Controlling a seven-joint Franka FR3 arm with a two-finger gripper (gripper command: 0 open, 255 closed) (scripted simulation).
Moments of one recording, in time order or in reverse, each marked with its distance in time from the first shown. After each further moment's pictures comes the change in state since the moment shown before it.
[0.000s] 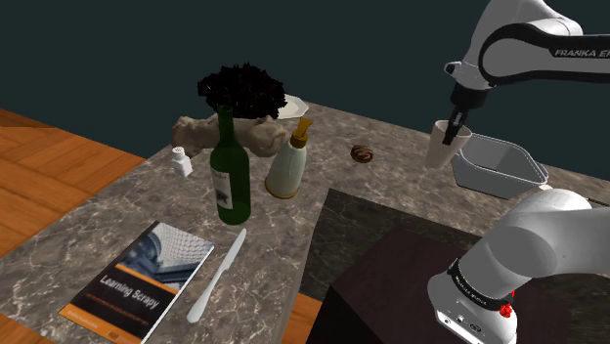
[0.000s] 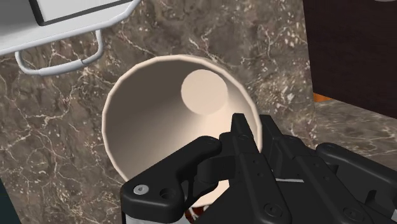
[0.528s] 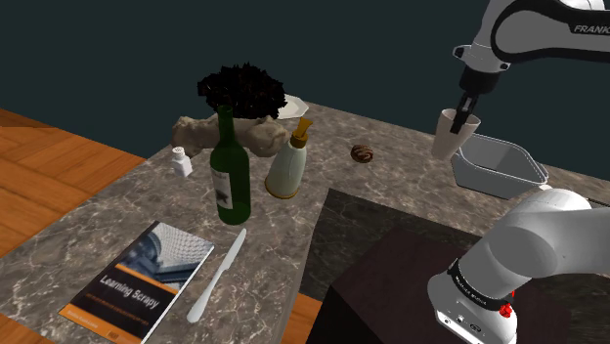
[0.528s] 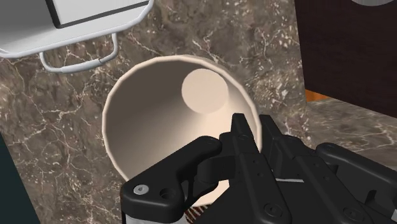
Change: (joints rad) arm 0.005 -0.002 0.019 0.099 0.019 -0.100 -0.017
